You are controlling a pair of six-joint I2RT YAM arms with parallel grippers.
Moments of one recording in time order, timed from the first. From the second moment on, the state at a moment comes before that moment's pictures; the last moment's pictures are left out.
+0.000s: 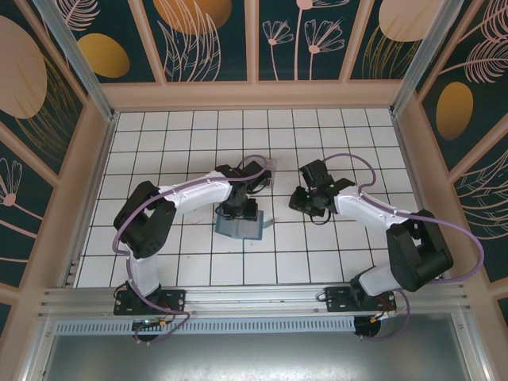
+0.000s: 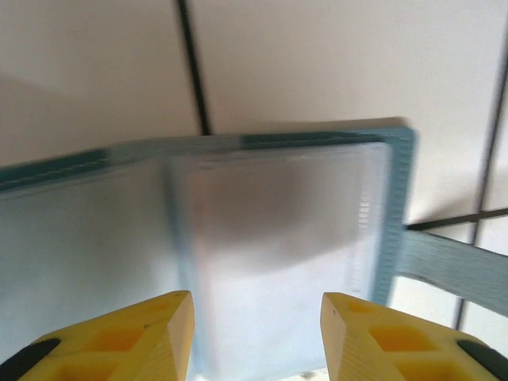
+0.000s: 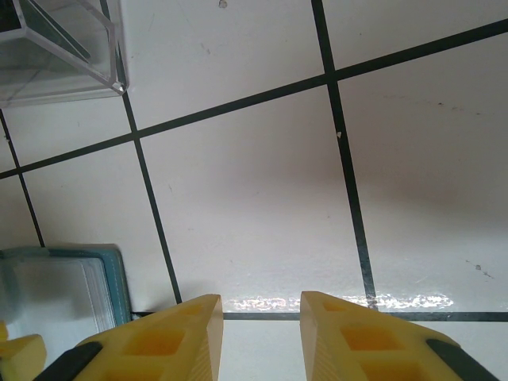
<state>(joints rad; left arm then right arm) -0.80 1.90 1.33 -0.85 0.11 -0.72 0.52 1.44 0.83 -0.50 -0.11 0.75</state>
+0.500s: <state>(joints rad) -0.80 1.90 1.26 -0.70 0.34 -0.74 0.52 1.44 0.83 -0.50 -0.11 0.75</state>
